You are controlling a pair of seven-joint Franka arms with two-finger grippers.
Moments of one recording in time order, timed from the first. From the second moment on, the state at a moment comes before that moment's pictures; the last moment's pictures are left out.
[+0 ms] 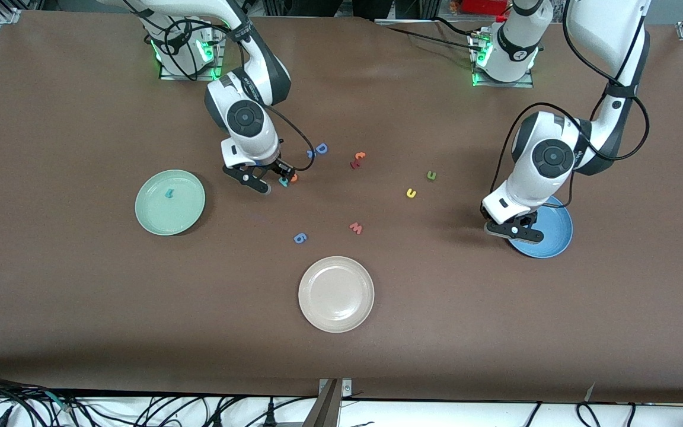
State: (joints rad) left arm -0.25 0.35 0.05 -2.11 0.13 2.46 -0.01; right arm 0.71 0.37 -0.06 -2.15 0.09 2.42 1.13
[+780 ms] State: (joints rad) left arm -0.22 0.33 0.23 -2.14 -0.05 2.46 0.54; right arm 0.72 0.45 -0.05 -2.20 0.09 2.62 1.30
